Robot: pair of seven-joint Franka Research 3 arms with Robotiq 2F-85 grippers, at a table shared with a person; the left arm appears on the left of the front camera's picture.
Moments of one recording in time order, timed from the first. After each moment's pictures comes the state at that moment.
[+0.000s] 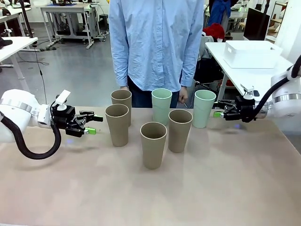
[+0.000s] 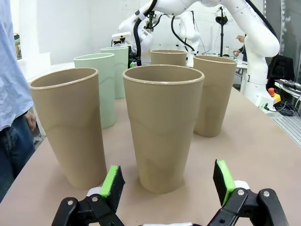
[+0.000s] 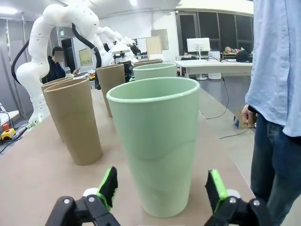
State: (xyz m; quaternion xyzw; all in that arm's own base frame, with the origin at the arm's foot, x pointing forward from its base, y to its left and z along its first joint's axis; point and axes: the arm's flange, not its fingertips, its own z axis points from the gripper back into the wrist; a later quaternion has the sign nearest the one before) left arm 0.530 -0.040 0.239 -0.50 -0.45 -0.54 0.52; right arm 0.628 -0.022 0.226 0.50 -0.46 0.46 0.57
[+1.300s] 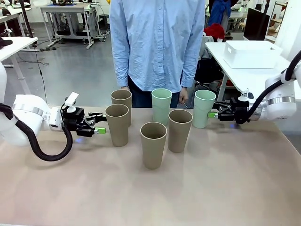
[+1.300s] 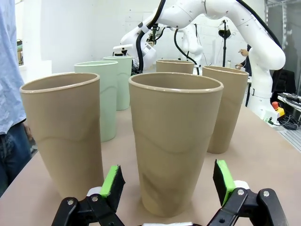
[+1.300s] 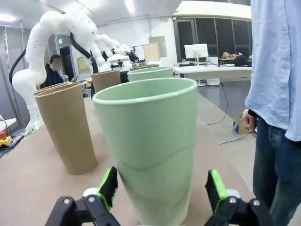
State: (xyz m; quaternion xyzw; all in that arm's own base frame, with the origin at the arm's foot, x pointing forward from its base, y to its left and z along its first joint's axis) left arm 0.536 -0.075 0.222 -0.52 -0.46 -0.51 0.50; right arm 0.632 -0.002 0.213 0.51 -0.47 0.44 0.56
